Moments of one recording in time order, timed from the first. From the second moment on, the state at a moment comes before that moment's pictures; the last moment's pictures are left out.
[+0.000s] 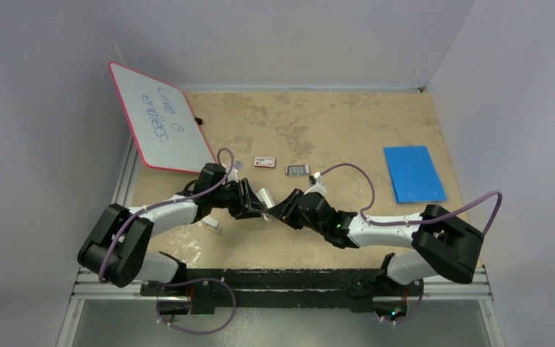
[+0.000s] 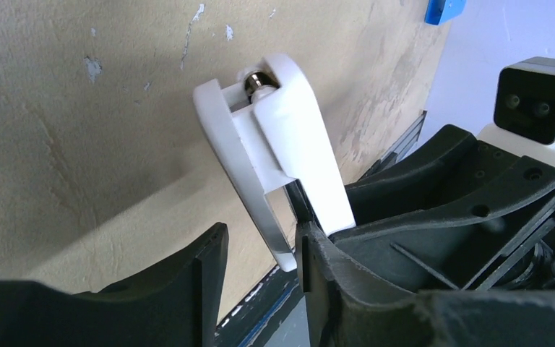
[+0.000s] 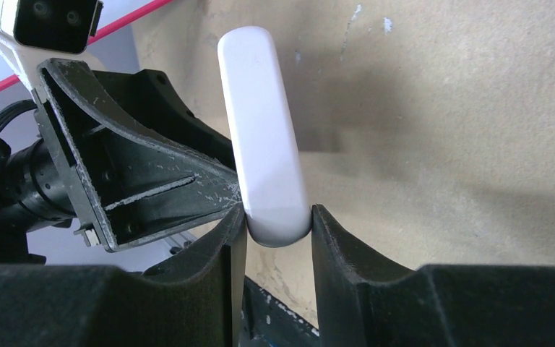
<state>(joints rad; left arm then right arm) -0.45 1.37 0.50 0.12 0.62 -0.89 1.03 1.39 0.51 0.33 0.19 1.35</state>
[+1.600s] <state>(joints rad) -0.47 1.38 0.47 0.11 0.61 -0.88 0.99 1.44 0.53 0.32 0.12 1.33</state>
